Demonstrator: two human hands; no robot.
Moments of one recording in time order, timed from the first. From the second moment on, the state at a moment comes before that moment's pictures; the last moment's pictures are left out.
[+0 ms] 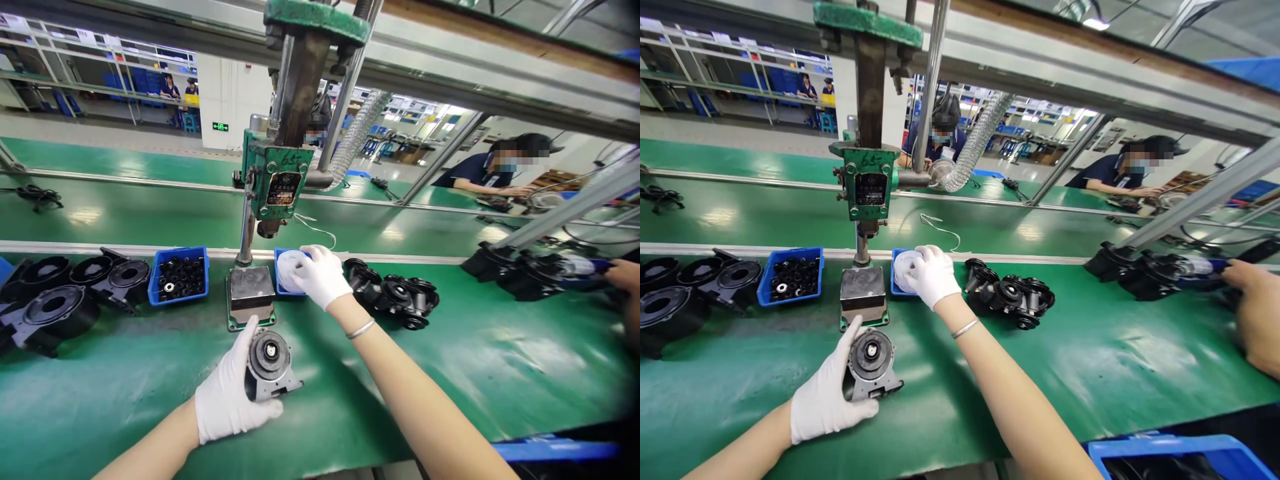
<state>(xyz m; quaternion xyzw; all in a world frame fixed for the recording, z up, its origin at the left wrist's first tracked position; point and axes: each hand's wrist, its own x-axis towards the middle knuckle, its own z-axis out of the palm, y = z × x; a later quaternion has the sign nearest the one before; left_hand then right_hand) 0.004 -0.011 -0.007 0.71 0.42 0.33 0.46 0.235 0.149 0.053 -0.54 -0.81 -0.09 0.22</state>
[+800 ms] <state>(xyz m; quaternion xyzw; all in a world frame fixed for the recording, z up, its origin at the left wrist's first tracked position) -0.022 -0.002 -0.009 0.77 0.39 0.38 0.34 0.231 0.051 0.074 -0.46 -0.77 0.17 0.41</state>
